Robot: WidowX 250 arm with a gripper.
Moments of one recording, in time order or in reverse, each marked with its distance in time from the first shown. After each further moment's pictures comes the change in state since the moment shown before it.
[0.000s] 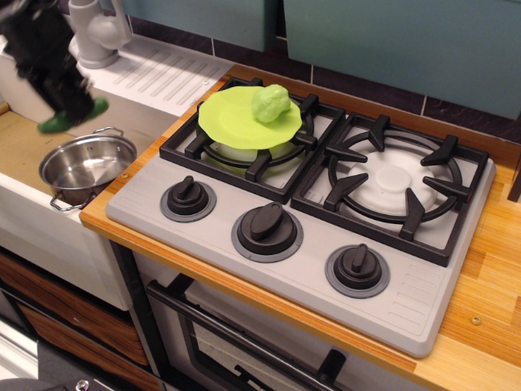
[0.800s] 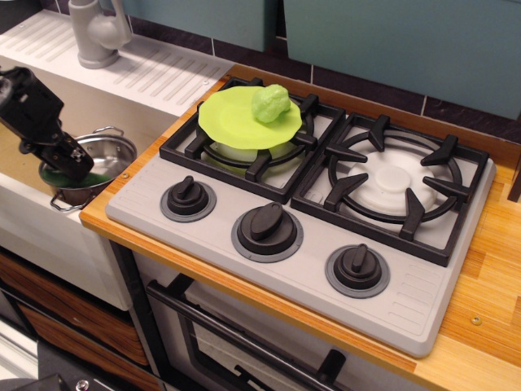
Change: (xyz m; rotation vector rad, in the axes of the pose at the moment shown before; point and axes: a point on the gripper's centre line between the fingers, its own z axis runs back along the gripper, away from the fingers) arm -0.027 0.018 -0.055 -0.099 -0.115 -0.060
